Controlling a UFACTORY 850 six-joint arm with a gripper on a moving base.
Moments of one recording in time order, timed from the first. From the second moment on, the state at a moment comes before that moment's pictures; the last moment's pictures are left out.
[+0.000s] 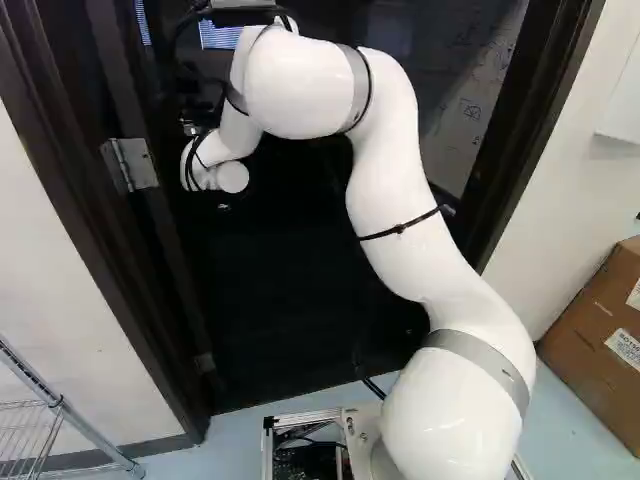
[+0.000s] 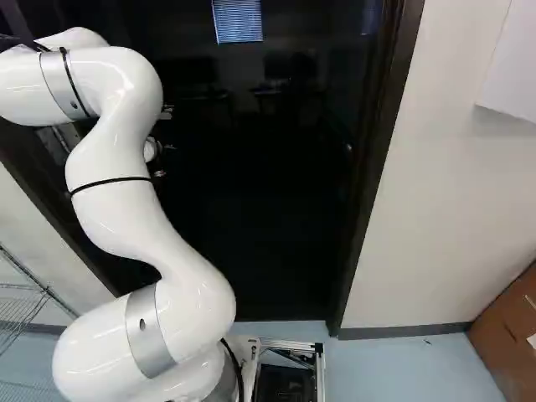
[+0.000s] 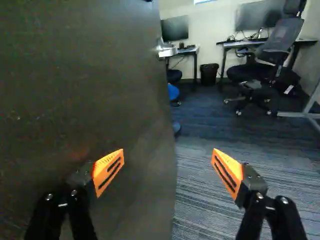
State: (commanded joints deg) arm 35.2 -39.2 -78.6 13.1 36.7 0.0
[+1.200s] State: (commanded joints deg) arm 34.2 -35.9 -74.1 12.5 36.7 0.0
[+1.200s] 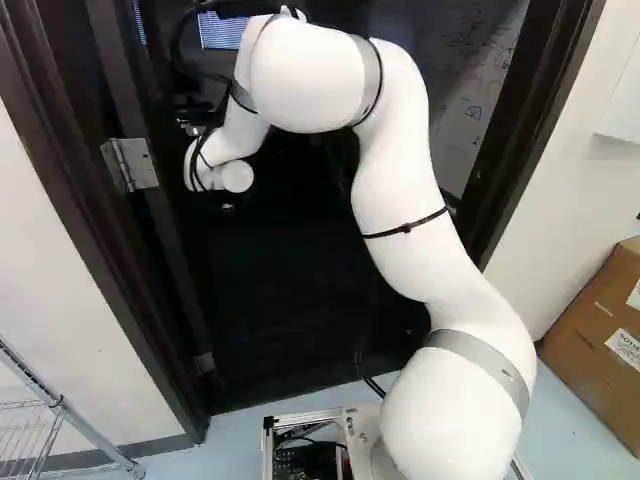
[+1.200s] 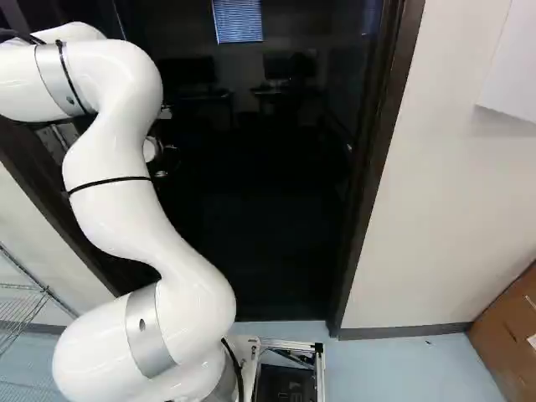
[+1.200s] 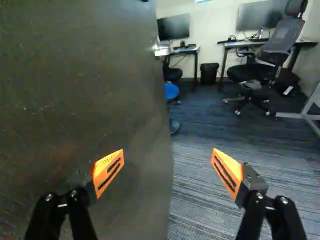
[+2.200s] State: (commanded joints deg) arm 29.7 -24.6 -59.4 12.5 36.7 0.0
